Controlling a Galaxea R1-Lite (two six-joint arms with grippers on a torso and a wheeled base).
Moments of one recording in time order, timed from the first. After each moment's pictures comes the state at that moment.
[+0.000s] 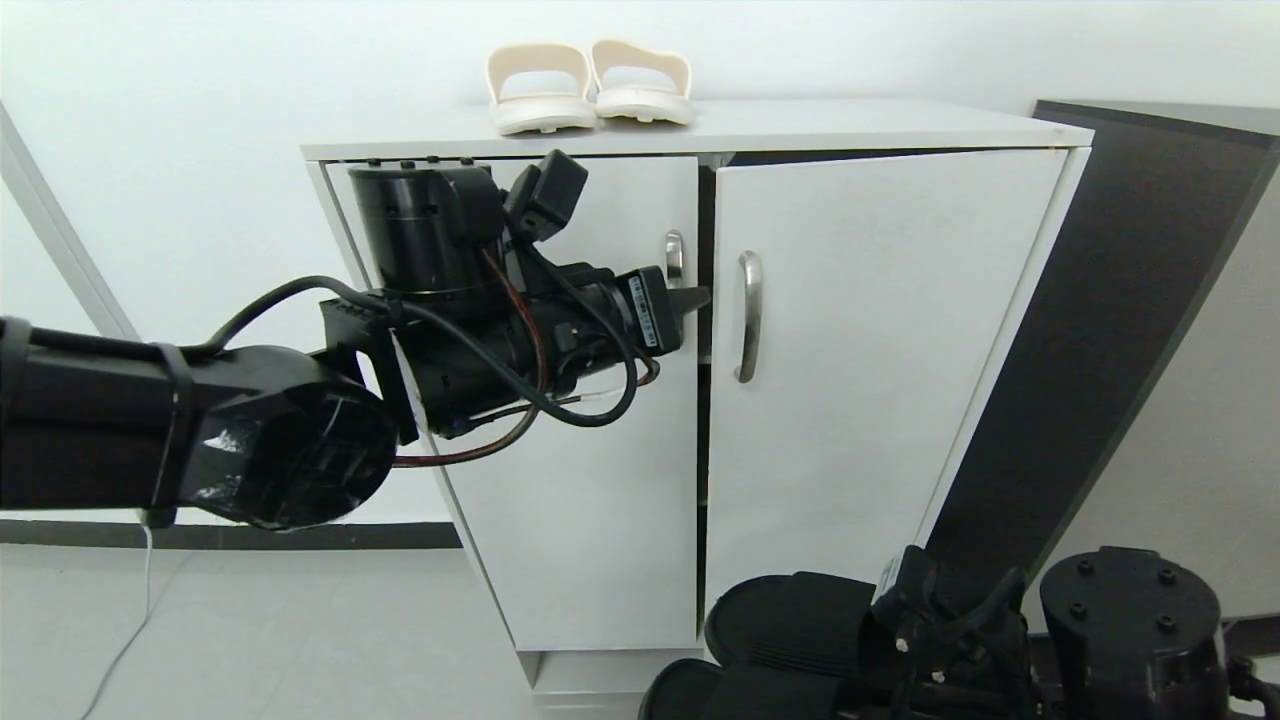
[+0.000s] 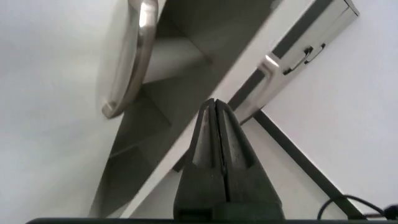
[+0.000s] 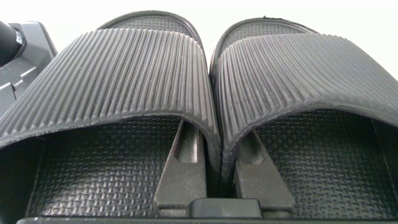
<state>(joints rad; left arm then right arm) -0.60 1.77 -1.16 -0.60 -0.24 -0.37 0.89 1.61 -0.36 -0.82 0.14 0.04</state>
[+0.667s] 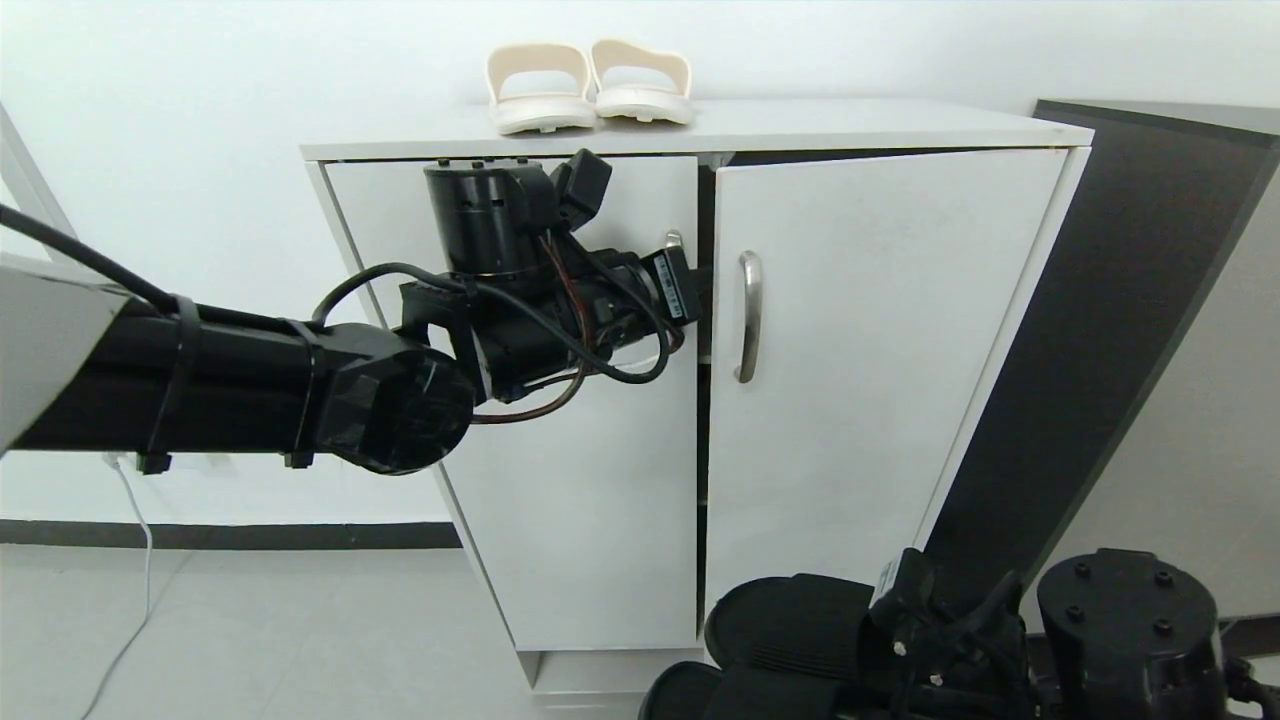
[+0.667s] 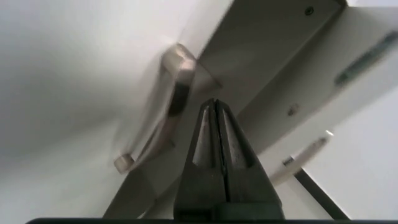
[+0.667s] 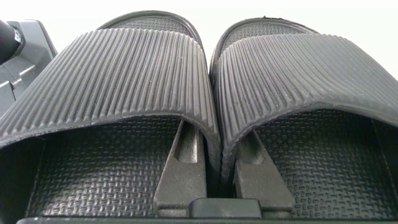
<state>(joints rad) -0.58 1.89 -1.32 -0.60 -0.23 -0.42 0.89 1.61 -0.36 -0.82 0.14 0.04</state>
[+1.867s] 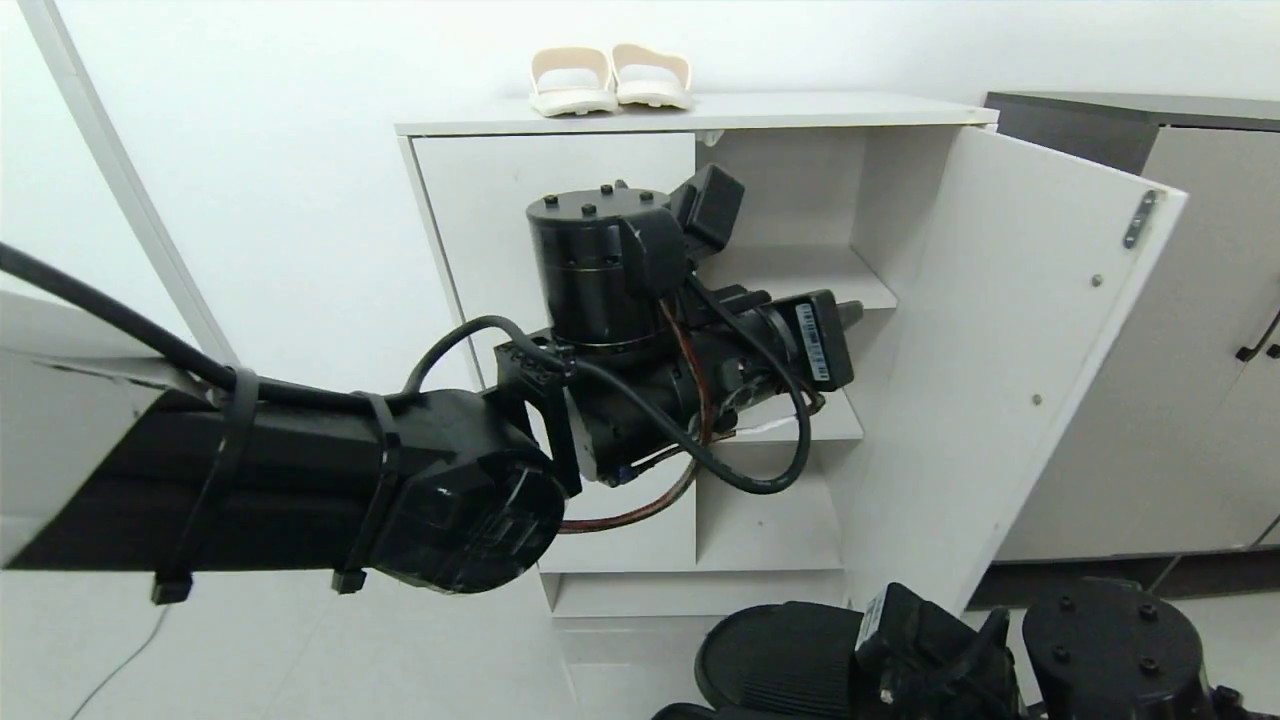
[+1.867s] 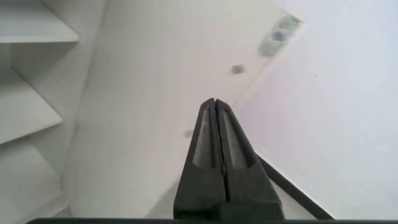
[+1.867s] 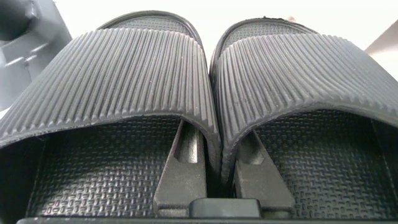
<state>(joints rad) -0.83 1.89 -1.25 -0.72 -0.15 -0.43 0.94 1.63 -0.34 -0.82 0.13 0.04</state>
